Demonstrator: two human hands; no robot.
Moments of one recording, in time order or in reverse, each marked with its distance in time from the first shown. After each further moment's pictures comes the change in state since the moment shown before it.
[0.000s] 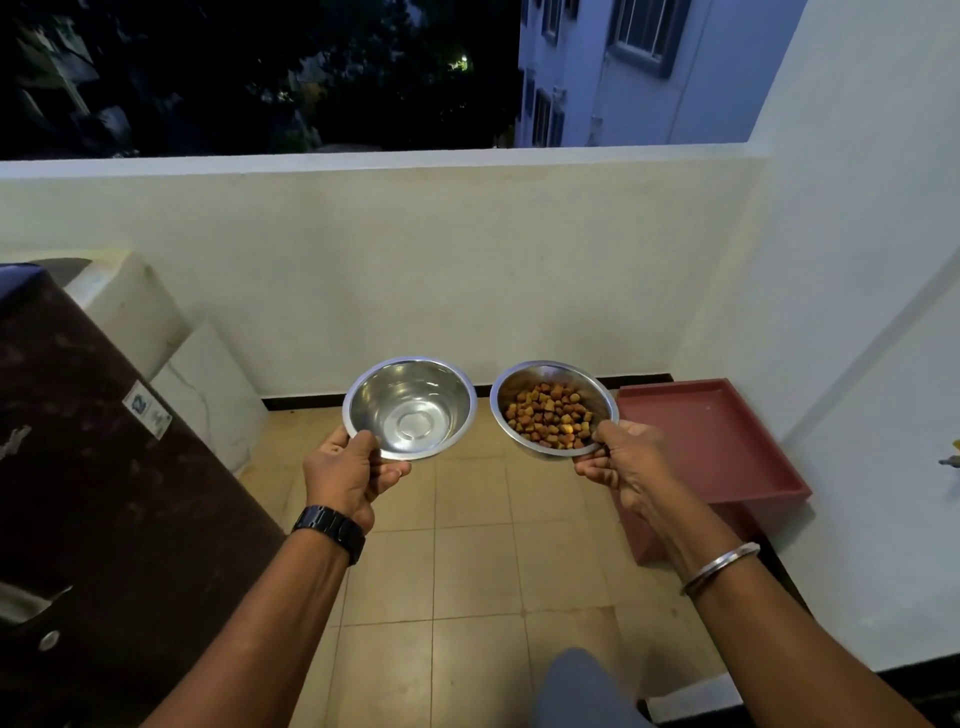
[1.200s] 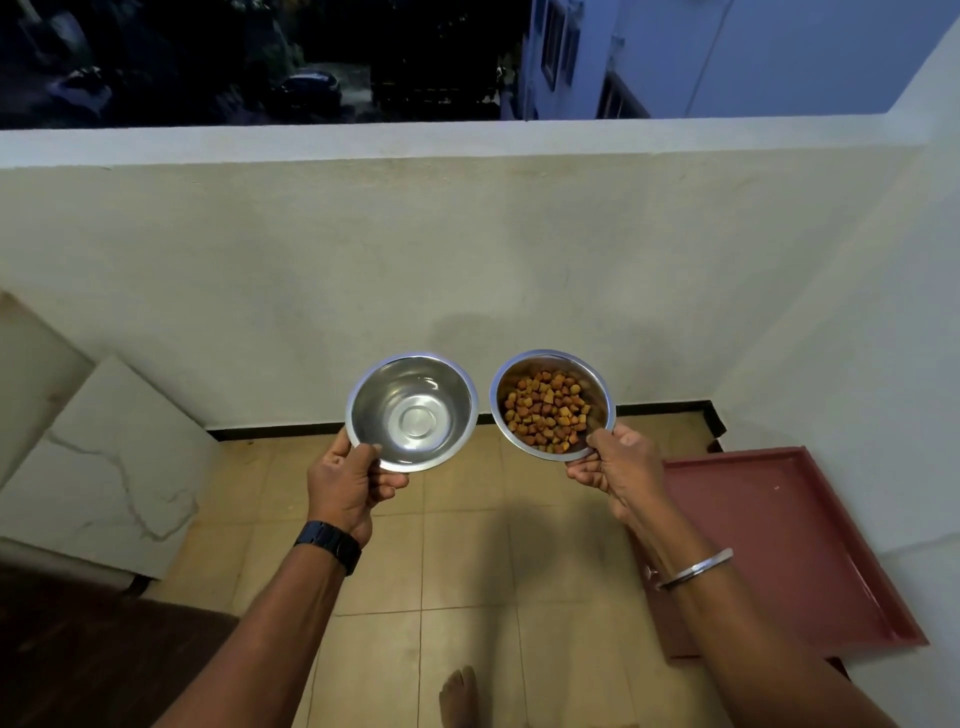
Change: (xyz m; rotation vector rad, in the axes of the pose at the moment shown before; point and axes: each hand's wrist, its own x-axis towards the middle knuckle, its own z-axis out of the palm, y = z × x) left_hand 0.406 0.026 0.205 0.022 -0.070 -0.034; right_hand 0.421 -0.092 0.157 -0.067 -0.010 0.011
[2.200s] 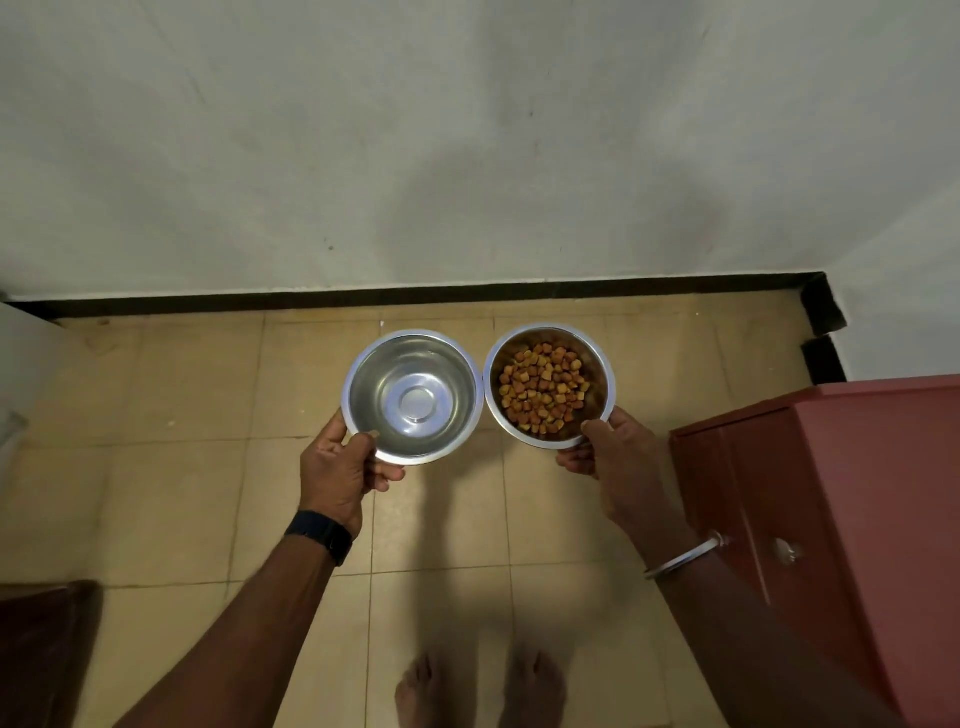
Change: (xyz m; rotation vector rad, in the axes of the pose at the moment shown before) left_hand 0.334 -0.407 0.007 0.182 0.017 -0.174; right_hand 0.353 0.372 0.062 -0.079 -0.030 0.122
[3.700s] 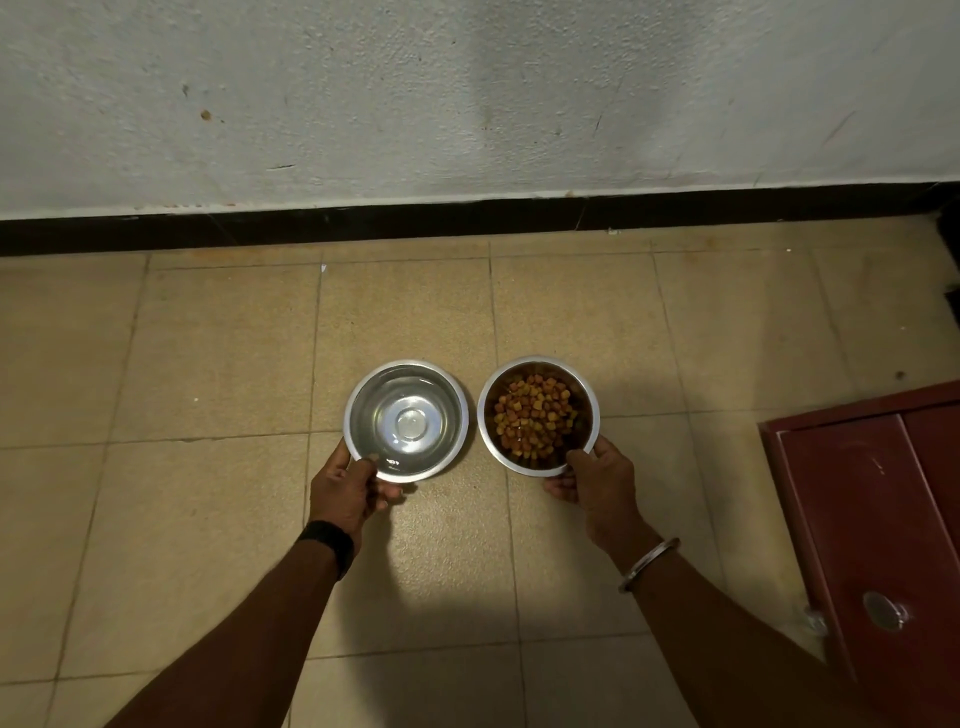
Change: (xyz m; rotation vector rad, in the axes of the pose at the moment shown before) left_hand 0.230 -0.300 0.024 0.055 0.005 -0.129; right_hand 0.226 0.289 0.036 0.051 0.022 0.138
